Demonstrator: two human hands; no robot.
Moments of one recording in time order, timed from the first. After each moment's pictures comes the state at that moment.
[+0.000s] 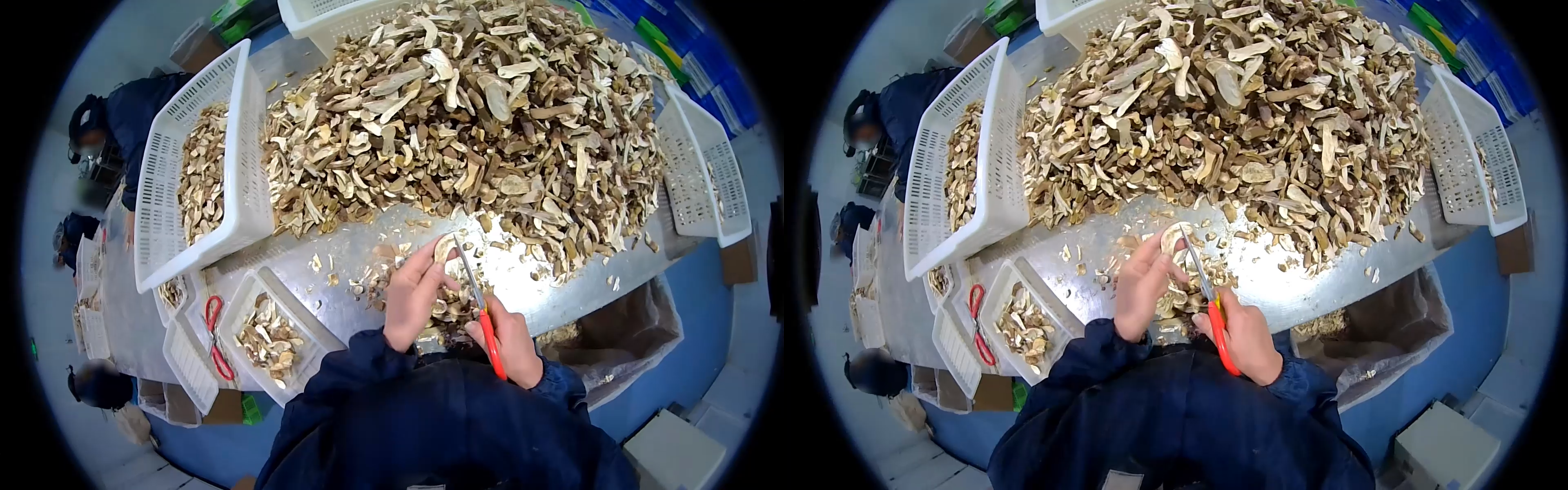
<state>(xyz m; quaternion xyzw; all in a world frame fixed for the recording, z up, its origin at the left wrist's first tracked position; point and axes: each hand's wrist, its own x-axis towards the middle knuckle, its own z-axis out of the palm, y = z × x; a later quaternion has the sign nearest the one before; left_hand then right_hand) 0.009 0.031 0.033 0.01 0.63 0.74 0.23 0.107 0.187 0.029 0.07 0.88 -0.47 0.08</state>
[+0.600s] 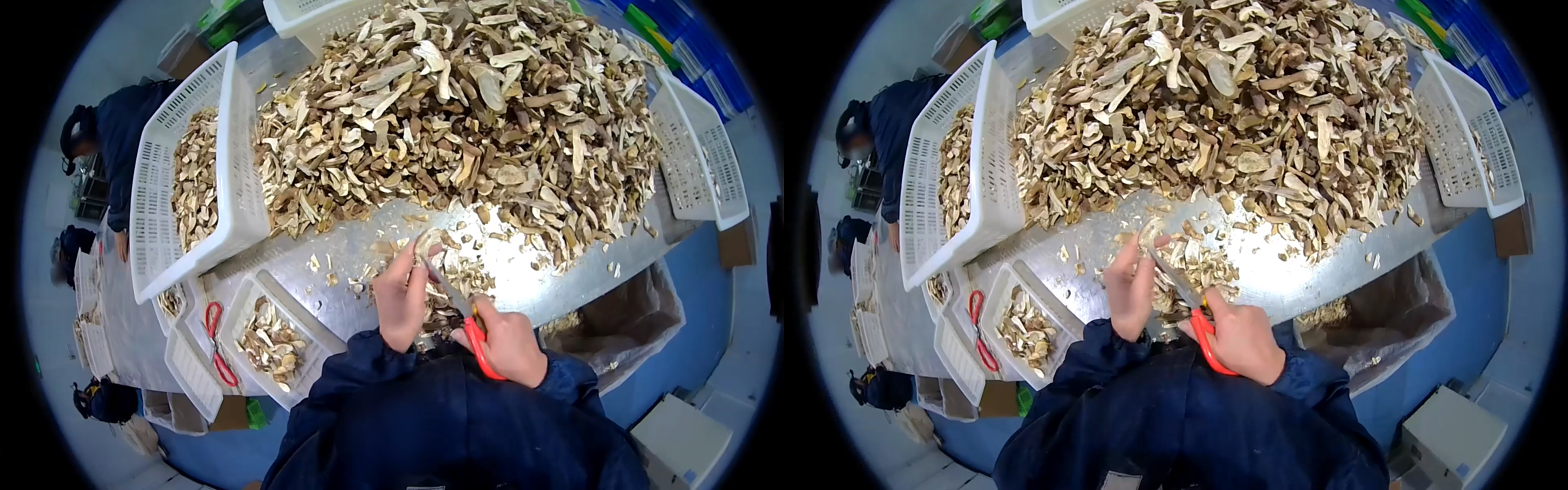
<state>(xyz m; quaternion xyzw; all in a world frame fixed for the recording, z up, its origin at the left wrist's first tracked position) 0.013 0.017 0.032 0.05 0.78 0.62 0.12 0.105 0.175 0.054 0.03 0.92 -0.38 0.09</state>
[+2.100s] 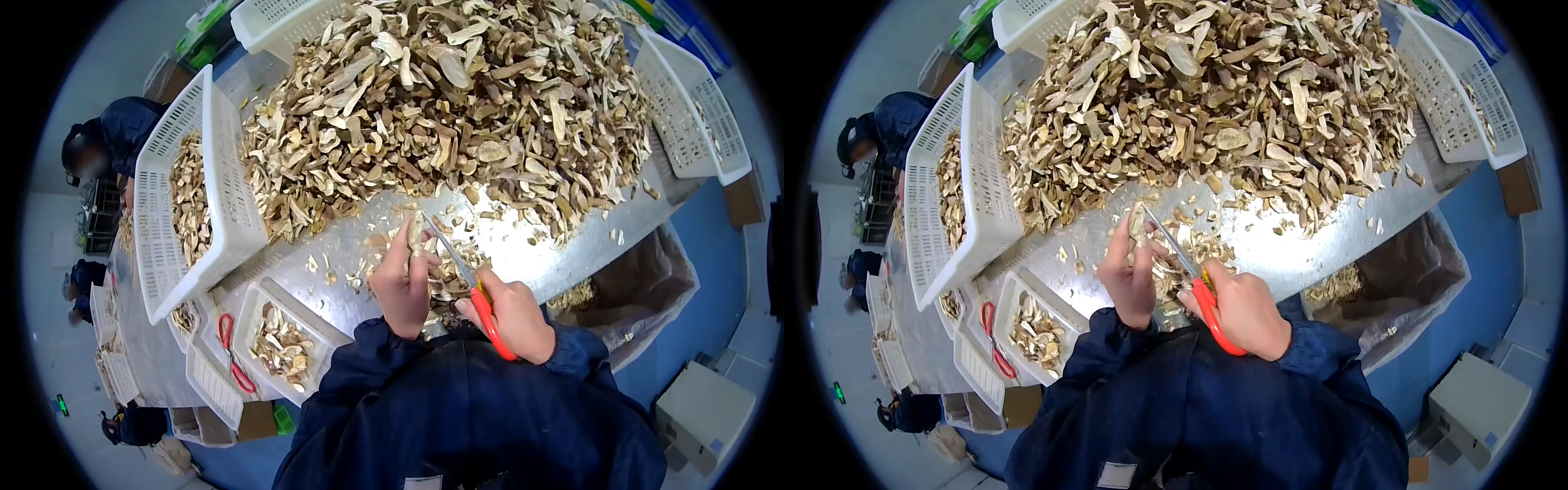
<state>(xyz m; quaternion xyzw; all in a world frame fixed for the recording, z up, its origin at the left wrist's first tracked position) 0.017 0.038 0.024 0.12 0.83 0.55 -0.06 0.103 0.184 0.055 0.04 0.90 -0.43 0.03</state>
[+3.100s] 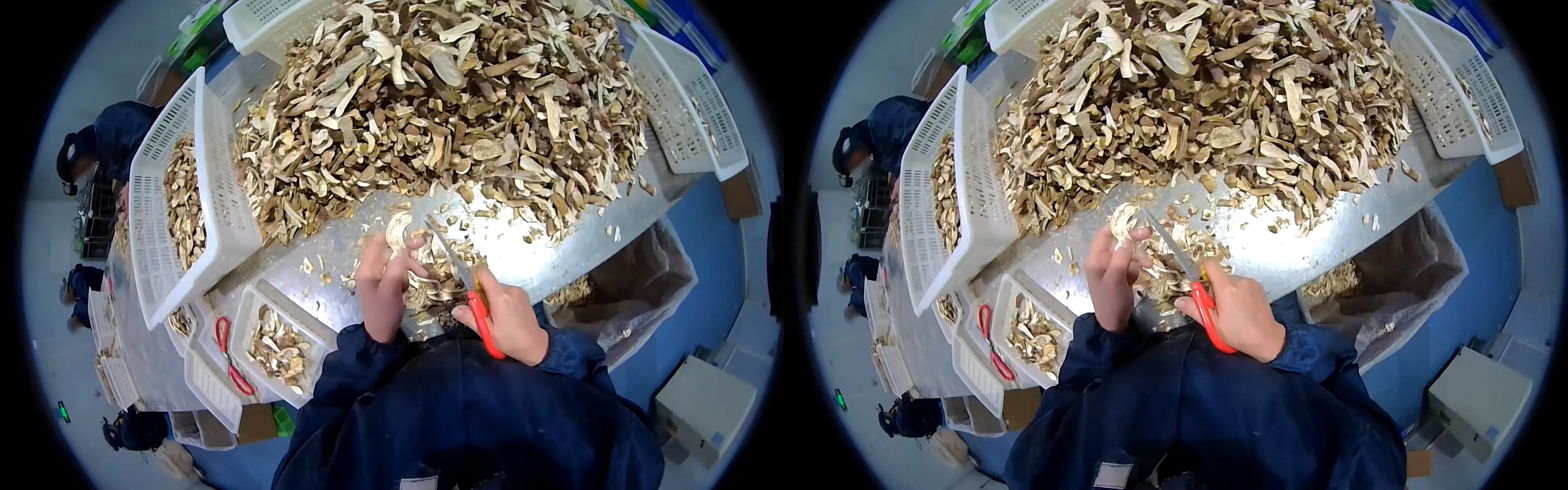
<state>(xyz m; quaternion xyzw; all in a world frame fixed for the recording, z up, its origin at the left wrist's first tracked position) 0.009 0.019 0.030 0.04 0.70 0.70 0.12 0.109 0.183 0.047 0.05 0.90 -0.43 0.03</state>
